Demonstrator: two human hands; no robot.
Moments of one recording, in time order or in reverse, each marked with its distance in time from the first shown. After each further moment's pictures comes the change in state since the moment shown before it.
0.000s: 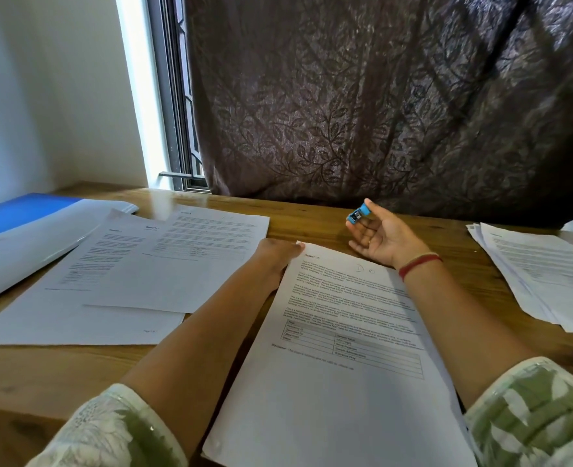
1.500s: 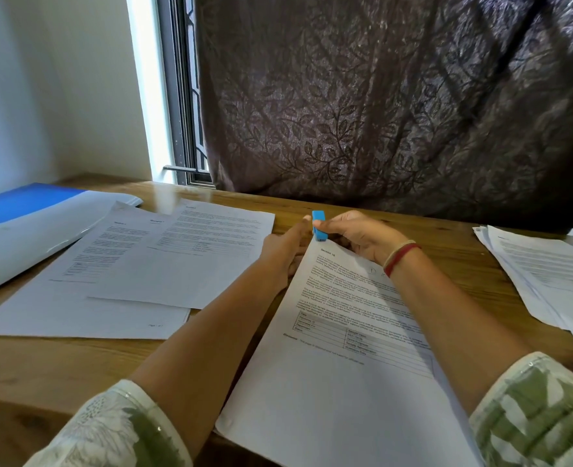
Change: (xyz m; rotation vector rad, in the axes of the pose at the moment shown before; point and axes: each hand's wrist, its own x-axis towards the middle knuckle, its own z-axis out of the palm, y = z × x) left_hand -0.011 0.003 0.001 -0.149 0.042 0.042; right_hand -0.022 0.013 0.056 -0.931 -0.105 -0.089
